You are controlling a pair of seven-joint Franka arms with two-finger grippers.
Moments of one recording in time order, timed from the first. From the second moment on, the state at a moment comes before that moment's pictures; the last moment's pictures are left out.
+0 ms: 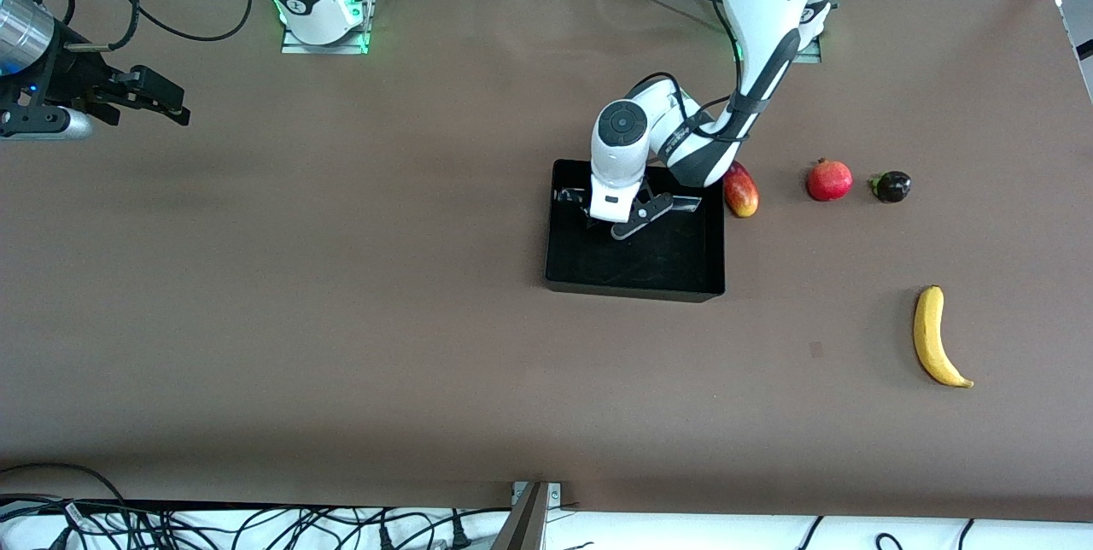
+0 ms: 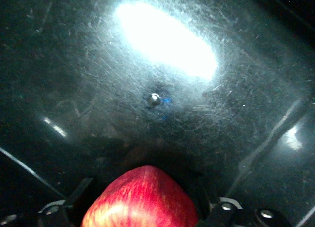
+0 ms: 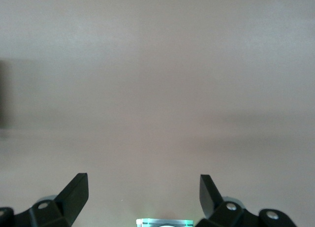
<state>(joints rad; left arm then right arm) -0.45 0.62 -0.26 -1.92 0.28 2.47 -1.50 0.14 -0.08 -0.09 -1.73 0.02 1.57 0.05</state>
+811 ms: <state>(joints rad) -0.08 0.47 -0.29 -1.57 0.14 1.89 -0.95 0.14 -0.03 -0.07 -1.68 -0.03 1.60 0.04</state>
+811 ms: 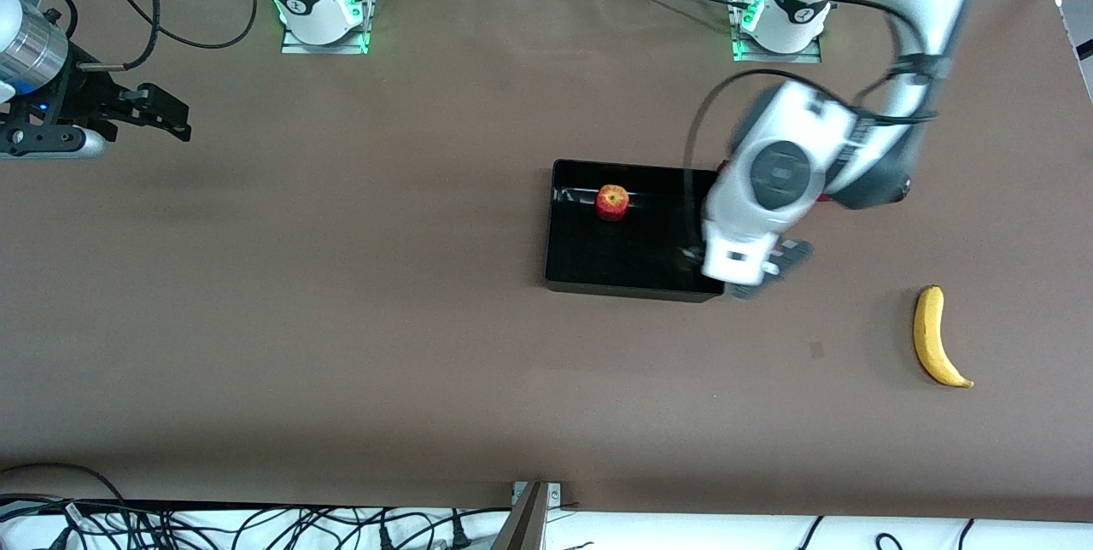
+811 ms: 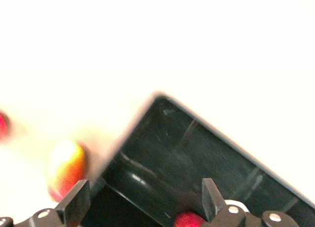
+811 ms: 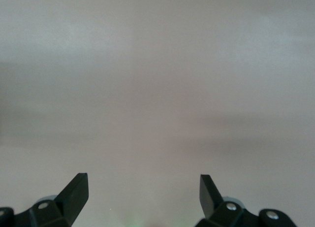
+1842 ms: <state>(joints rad) 0.28 0.73 -0.02 -1.57 0.13 2.36 0.40 0.14 -0.02 -0.07 -1.66 -0.03 1.64 0.04</state>
